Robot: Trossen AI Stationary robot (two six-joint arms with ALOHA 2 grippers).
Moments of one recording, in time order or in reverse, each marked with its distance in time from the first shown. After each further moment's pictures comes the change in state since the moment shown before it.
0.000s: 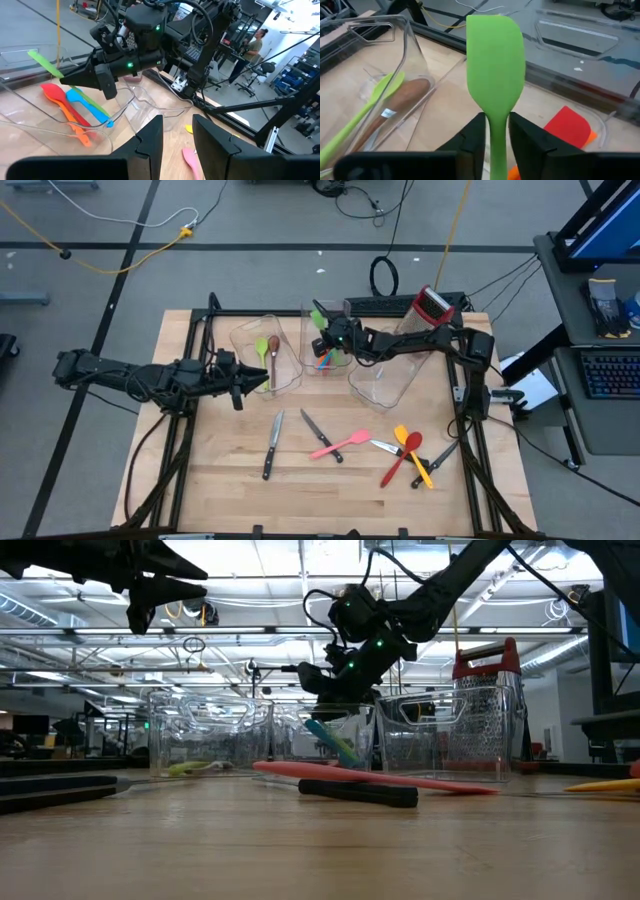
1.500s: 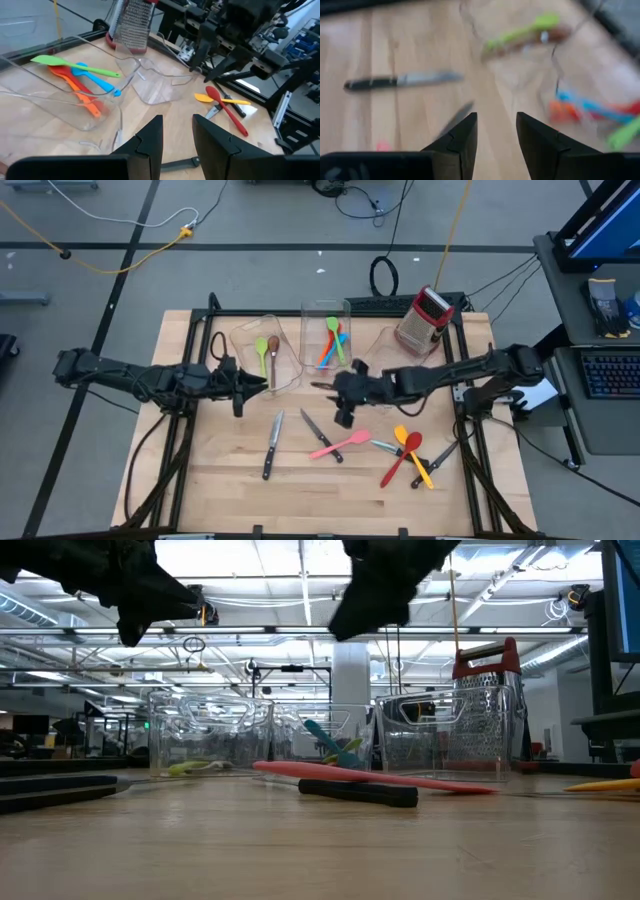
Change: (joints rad) left arm -0.023 0.000 0.000 -0.153 0.035 0.012; right arm 0.464 -0.359 0.000 -0.523 -0.078 -0.169
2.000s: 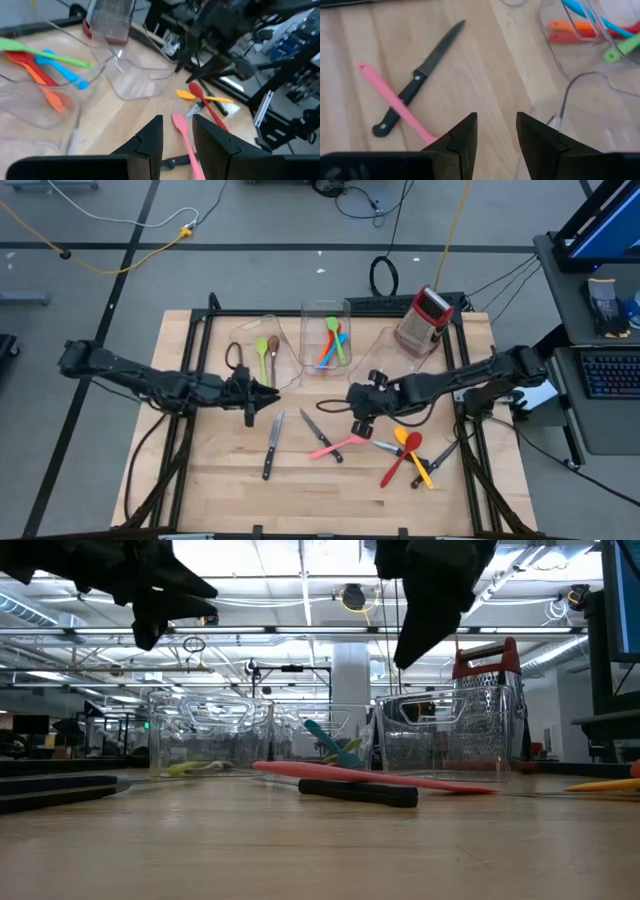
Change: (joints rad) left arm -0.074 0.218 0.020 0.202 -0.010 -0.081; right arm 0.088 -0.026 0.000 -0.353 0.002 0.148
